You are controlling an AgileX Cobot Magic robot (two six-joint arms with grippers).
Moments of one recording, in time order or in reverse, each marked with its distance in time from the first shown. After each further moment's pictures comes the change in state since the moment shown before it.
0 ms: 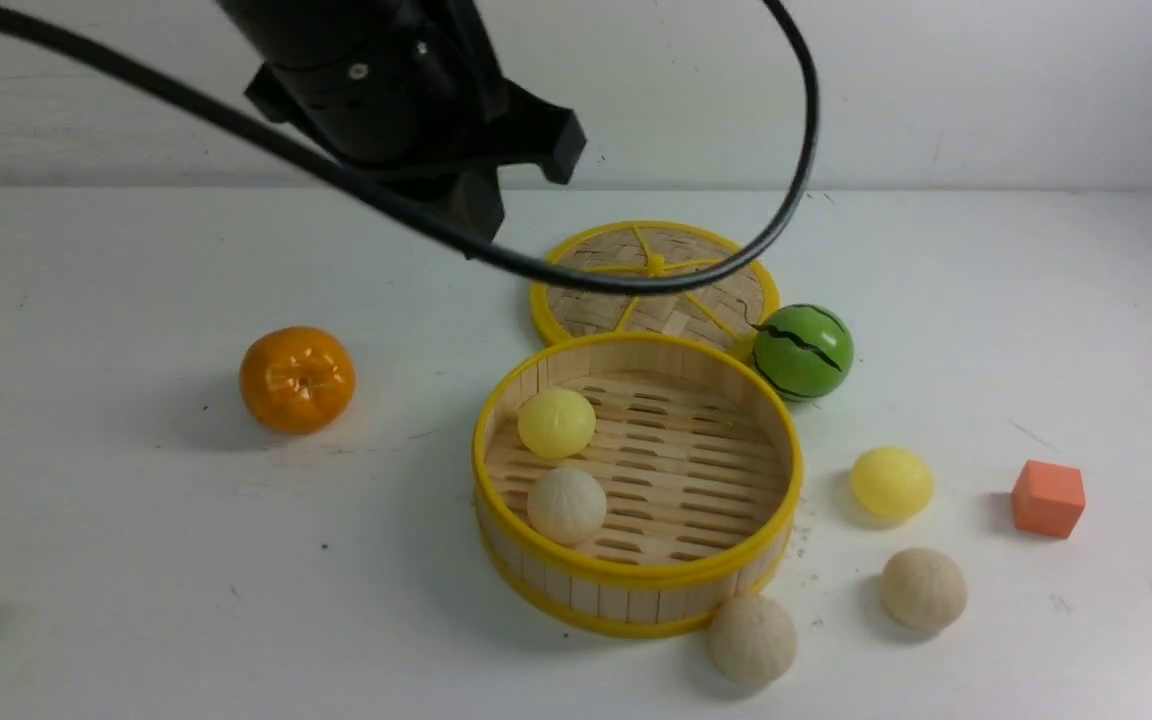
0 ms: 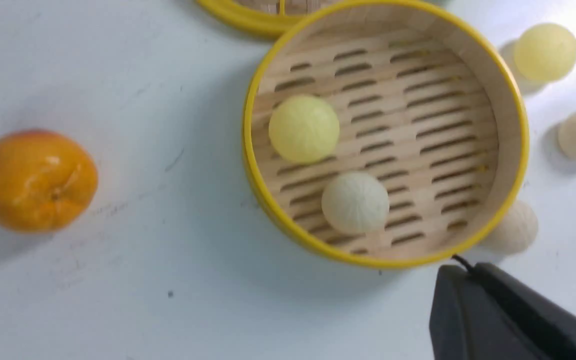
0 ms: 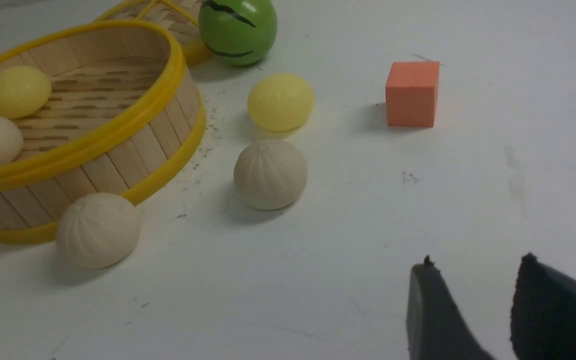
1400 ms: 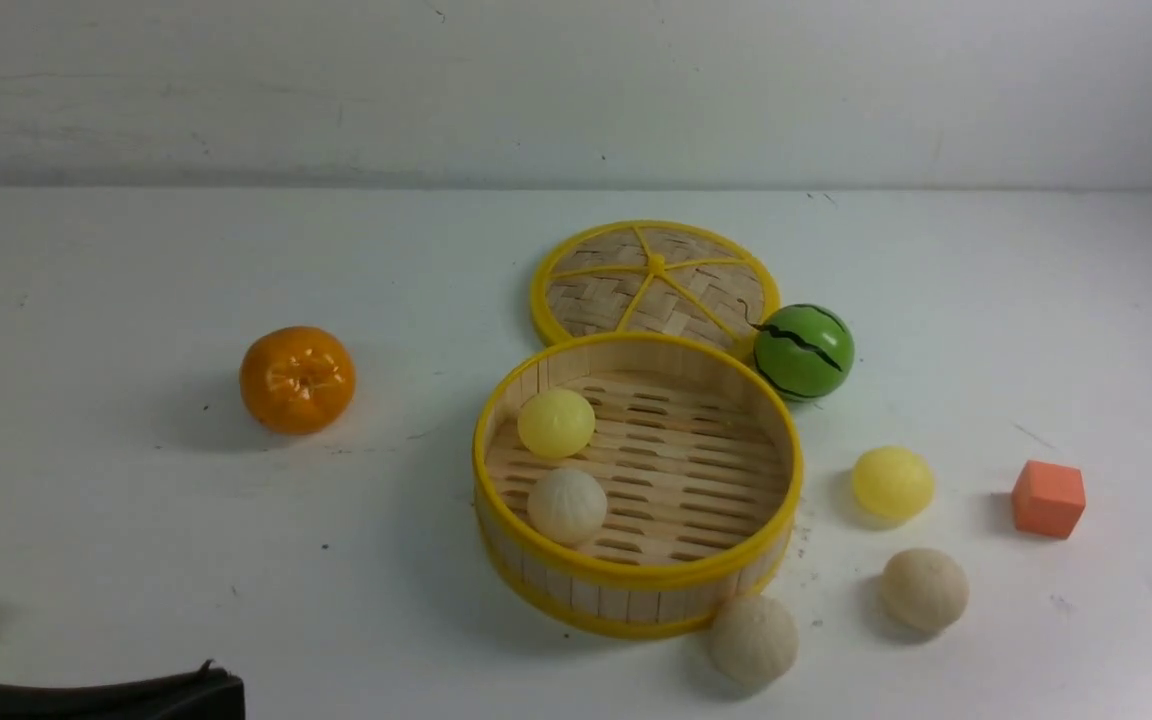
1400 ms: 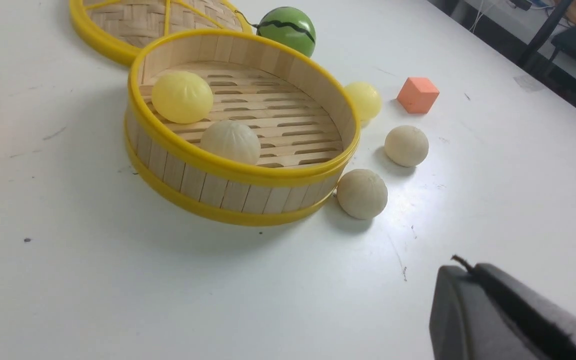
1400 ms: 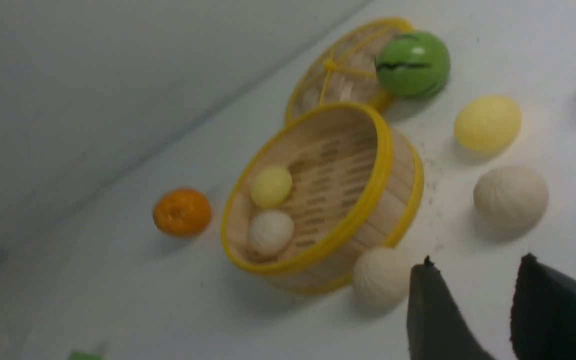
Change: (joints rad) right arm 0.030 0.340 -0.403 0.468 0.238 0.043; left arm 0.001 -1.180 1.401 -0.468 -0.844 0.320
